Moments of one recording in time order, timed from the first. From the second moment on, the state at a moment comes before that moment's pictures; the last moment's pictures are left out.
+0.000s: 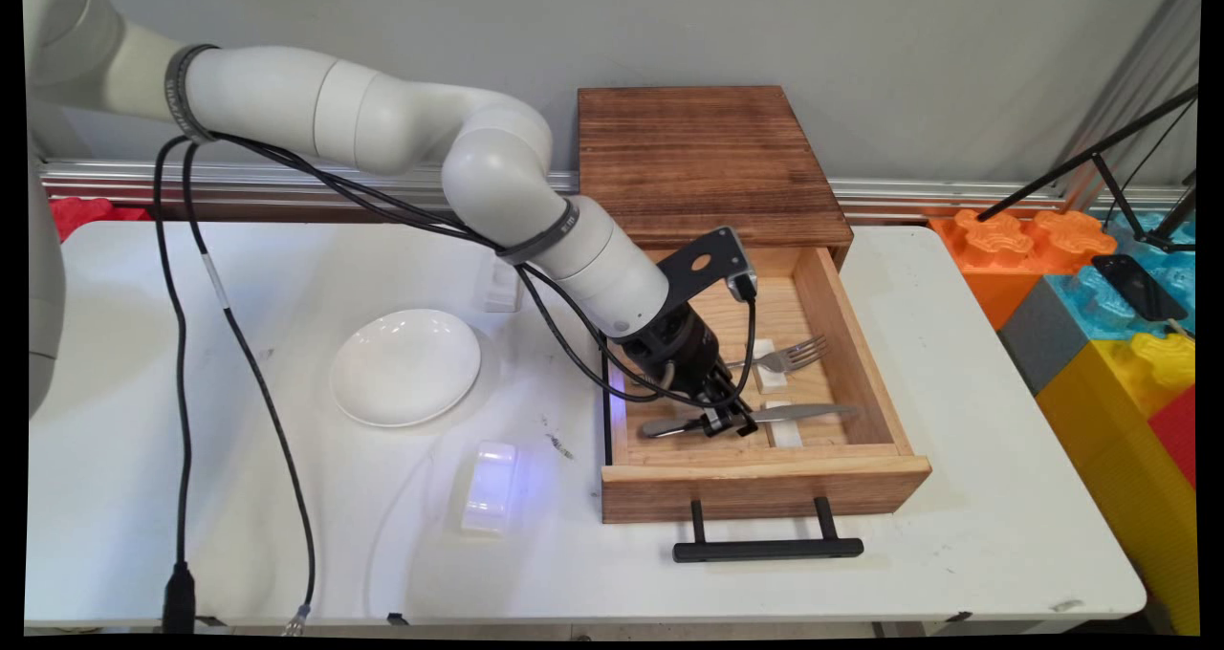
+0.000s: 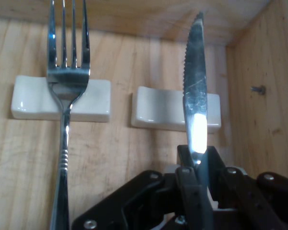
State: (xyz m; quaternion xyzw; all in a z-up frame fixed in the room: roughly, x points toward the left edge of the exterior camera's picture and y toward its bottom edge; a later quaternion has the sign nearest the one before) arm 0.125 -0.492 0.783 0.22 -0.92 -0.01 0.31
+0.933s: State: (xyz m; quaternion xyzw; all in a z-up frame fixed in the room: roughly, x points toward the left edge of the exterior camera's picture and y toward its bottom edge) arm 0.125 -0.498 0.786 0.22 -0.92 -0.02 0.32
